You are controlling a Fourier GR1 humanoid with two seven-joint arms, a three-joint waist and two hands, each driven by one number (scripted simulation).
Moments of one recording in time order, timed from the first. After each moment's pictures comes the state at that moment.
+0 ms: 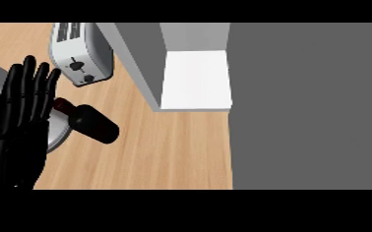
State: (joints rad) left arm -0.01 0.08 -0.01 -2.10 -0.02 0.01 0.00; right arm -0.02 -0.09 0.03 -2.10 -0.03 0.00 0.03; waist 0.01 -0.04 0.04
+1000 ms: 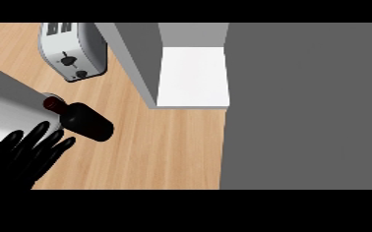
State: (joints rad) left arm 0.24 0.37 0.03 -2.20 0.82 -0.50 0.17; right arm 0.16 -0.17 0.09 -2.39 -0.23 0.15 0.28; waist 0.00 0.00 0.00
